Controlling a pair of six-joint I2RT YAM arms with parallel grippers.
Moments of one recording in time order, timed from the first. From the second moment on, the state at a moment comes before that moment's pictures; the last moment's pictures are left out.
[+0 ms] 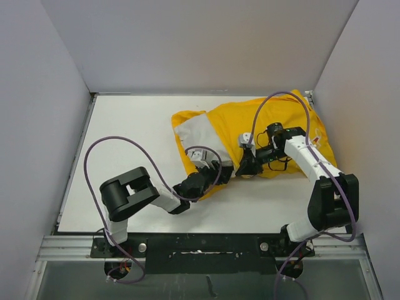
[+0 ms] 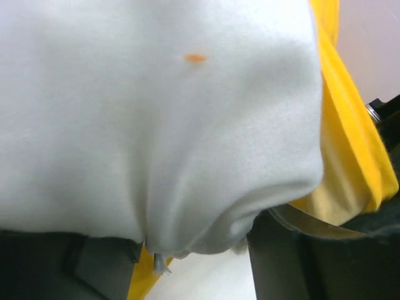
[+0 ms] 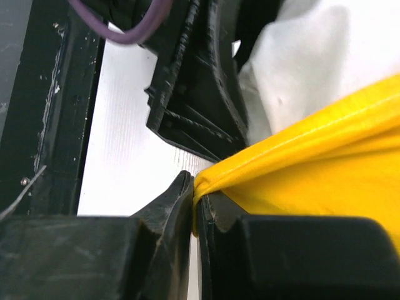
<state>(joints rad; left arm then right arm) -1.08 1.88 0.70 1.10 -0.48 -0.79 0.21 1.50 1.14 -1.14 -1.08 -1.32</state>
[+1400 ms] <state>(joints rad) -0.35 1.33 0.56 0.56 0.70 -0.87 0.12 1.52 1.06 -1.11 -1.07 -1.22</state>
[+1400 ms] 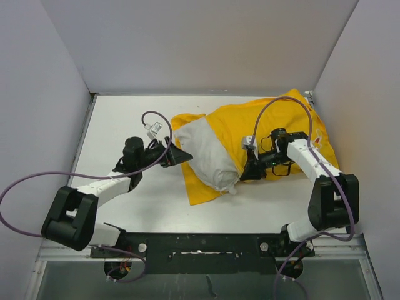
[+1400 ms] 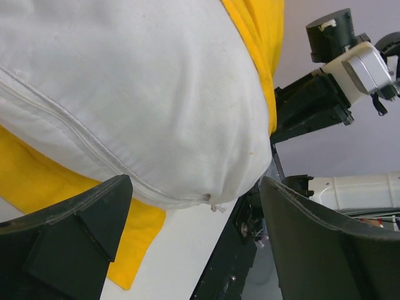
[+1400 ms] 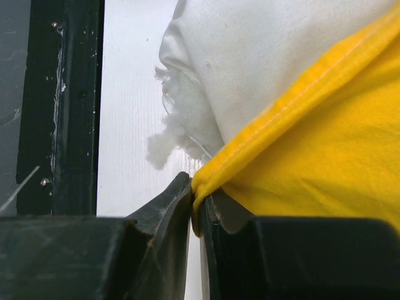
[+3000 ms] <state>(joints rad) -0.70 1.16 0.41 0.64 0.23 -0.72 0.21 1.29 1.38 -0.96 -1.00 -1.29</state>
